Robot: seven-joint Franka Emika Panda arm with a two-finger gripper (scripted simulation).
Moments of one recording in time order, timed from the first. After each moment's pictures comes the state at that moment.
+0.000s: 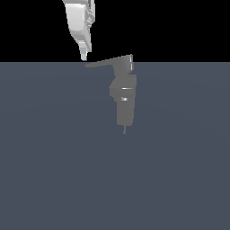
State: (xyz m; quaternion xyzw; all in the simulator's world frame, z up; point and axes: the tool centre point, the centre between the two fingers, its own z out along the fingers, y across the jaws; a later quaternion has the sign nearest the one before) arm 0.045 0.107 0.299 0.74 -0.67 -0.06 0.06
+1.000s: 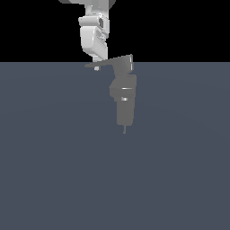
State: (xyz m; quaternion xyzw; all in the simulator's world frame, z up) arm 0.090 0.069 0.261 0.64 -0.76 -0.07 0.07
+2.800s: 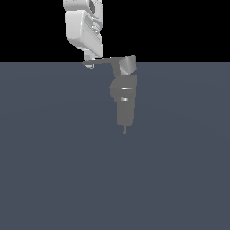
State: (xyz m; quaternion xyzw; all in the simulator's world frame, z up) arm 0.014 0.083 0.276 0.64 -0.76 -0.07 0.06
